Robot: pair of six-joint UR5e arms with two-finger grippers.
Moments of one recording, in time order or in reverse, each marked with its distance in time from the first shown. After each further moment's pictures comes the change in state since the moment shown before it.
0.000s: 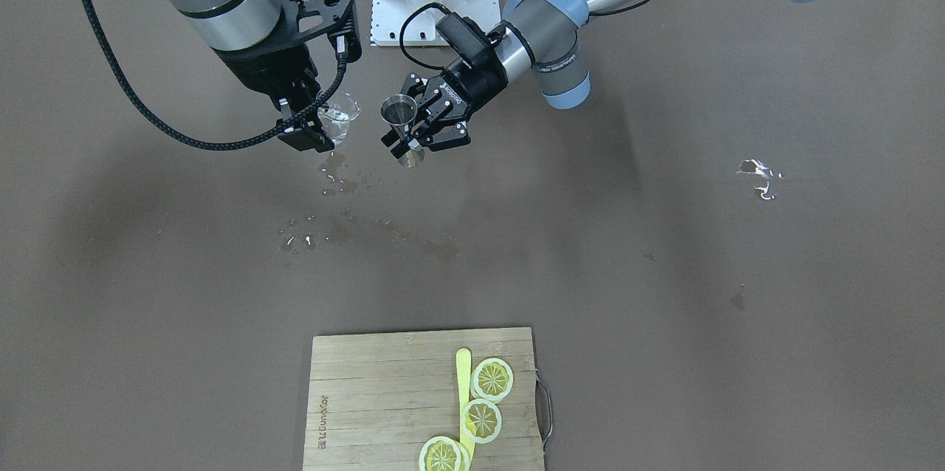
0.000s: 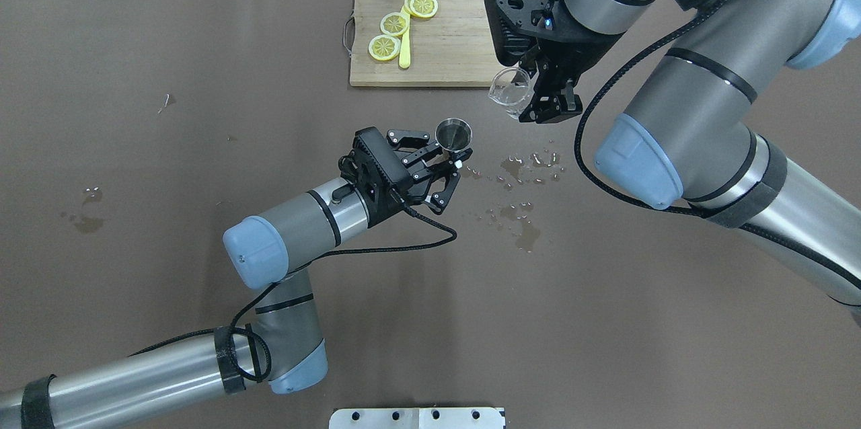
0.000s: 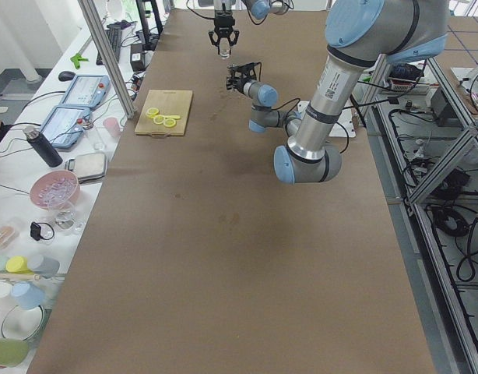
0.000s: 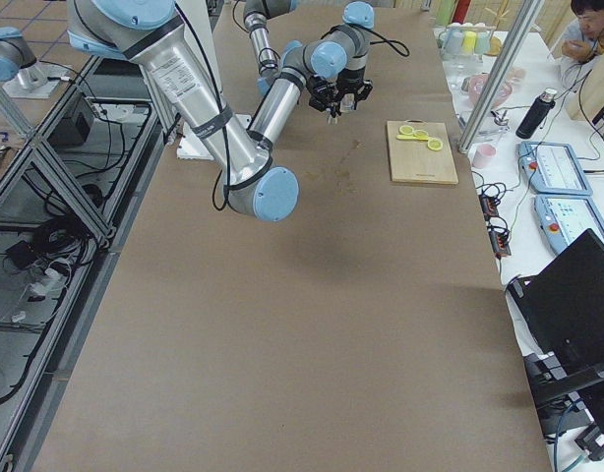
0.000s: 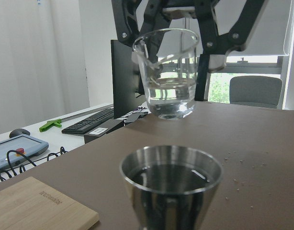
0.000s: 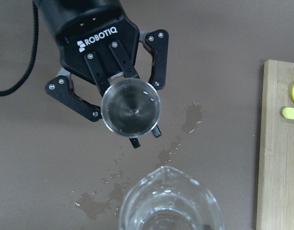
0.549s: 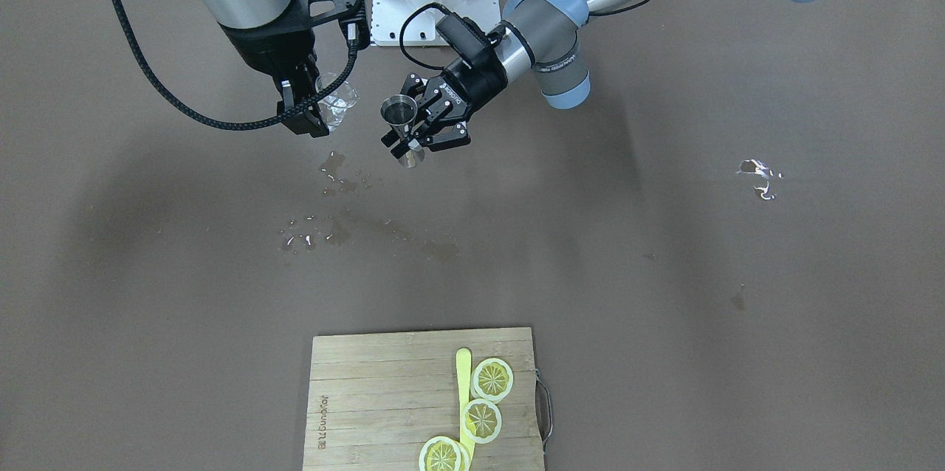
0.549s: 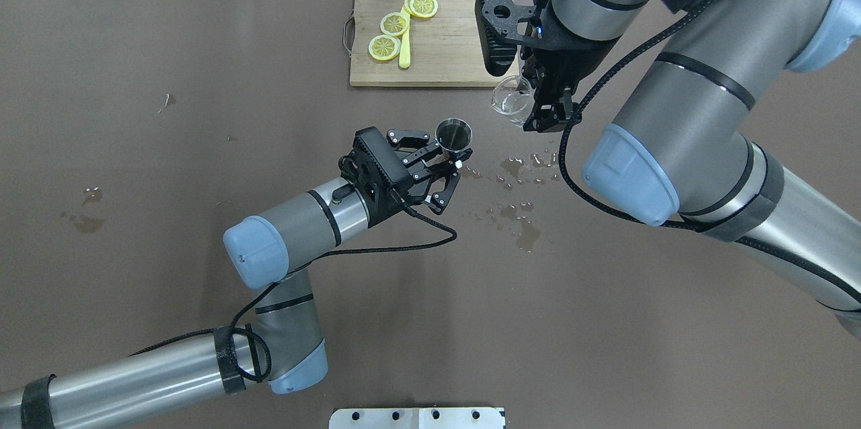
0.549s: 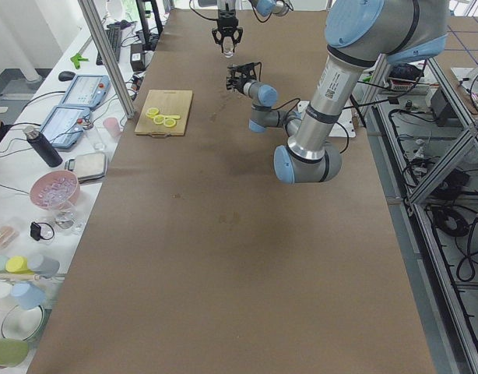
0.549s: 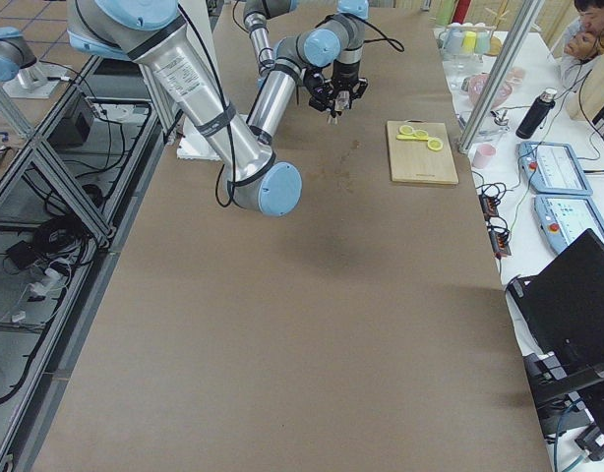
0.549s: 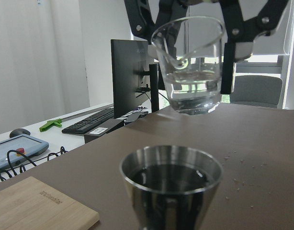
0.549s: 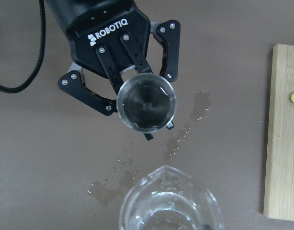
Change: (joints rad) left arm 0.000 0.000 0.000 0.001 0.000 -0.001; right arm -0.028 0.034 0.042 -0.147 -0.057 -0.001
